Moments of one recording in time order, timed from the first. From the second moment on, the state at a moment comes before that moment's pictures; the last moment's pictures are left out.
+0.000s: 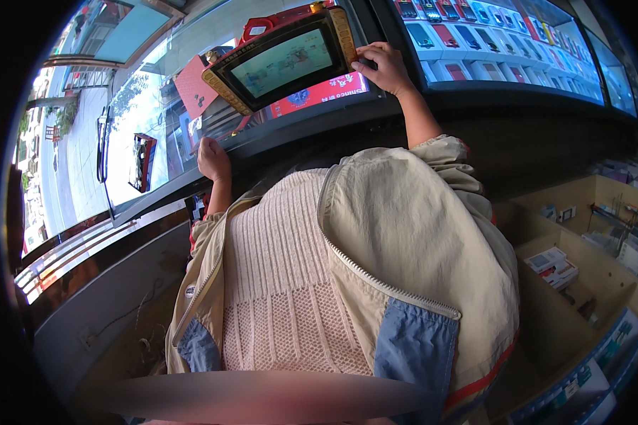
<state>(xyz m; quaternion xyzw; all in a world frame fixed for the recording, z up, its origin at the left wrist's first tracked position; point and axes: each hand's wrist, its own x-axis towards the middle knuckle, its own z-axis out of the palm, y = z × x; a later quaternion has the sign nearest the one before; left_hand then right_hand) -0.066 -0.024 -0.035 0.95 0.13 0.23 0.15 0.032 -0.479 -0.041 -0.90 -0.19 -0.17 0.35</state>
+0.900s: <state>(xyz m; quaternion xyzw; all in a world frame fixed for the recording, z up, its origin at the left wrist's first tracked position) -0.065 -0.022 -0.031 0.95 0.15 0.23 0.15 0.030 -0.471 -0.042 -0.91 -0.19 -0.17 0.32</state>
